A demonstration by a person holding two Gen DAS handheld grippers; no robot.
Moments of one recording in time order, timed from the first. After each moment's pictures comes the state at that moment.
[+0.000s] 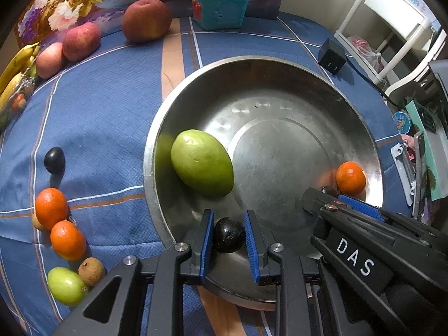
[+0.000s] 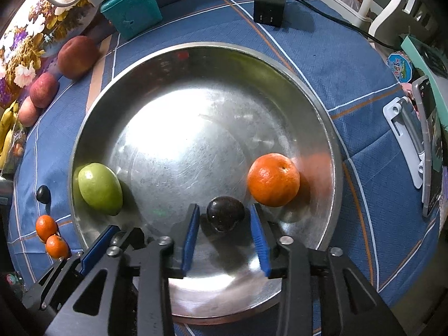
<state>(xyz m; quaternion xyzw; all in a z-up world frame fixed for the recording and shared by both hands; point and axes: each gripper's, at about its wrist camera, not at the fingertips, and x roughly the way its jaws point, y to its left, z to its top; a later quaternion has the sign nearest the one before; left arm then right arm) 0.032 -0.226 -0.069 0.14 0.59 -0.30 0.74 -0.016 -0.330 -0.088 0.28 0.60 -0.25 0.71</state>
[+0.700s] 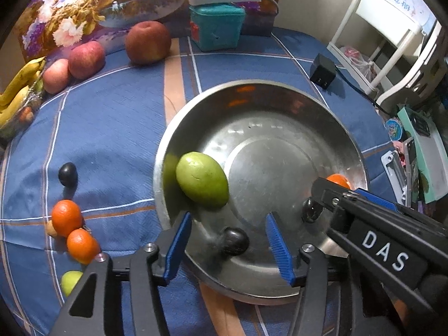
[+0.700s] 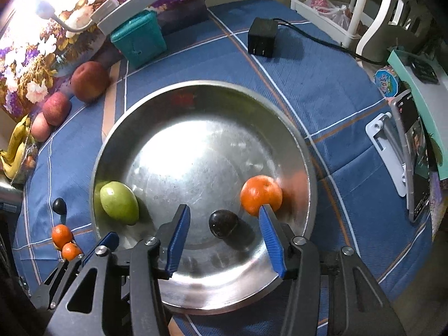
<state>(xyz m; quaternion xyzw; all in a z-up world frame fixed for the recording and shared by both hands) 0.032 -0.220 -0.041 0.14 0.56 -0.30 0.76 -0.029 -0.335 -0.050 0.27 0.56 -0.26 0.74</state>
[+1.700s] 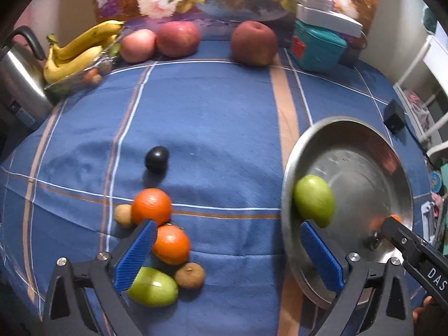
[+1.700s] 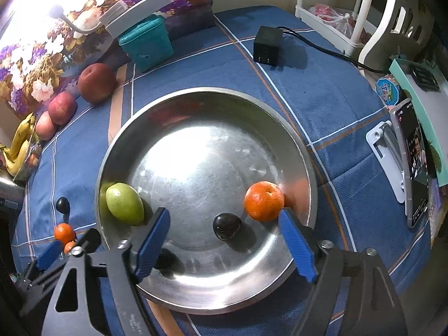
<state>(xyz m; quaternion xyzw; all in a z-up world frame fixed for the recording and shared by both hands) 0.080 -0.144 -0.039 0.09 0.57 -0.17 0.80 -0.027 -0.332 -0.043 0.26 0.55 -0.25 0.75</state>
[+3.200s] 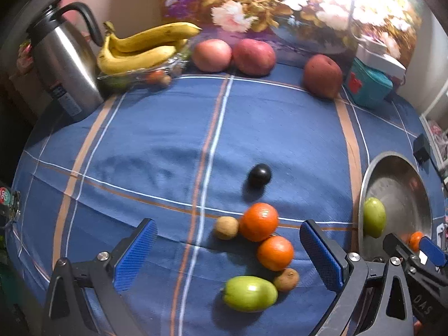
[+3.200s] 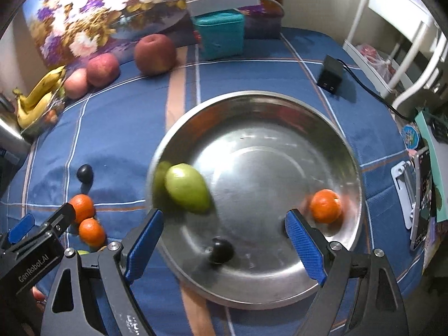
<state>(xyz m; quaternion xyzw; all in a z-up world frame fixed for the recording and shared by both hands) 0.108 -0.060 -0.018 0.08 0.54 -0.10 0.83 0.020 -0.260 -0.025 0.17 0.56 -0.20 0.78</state>
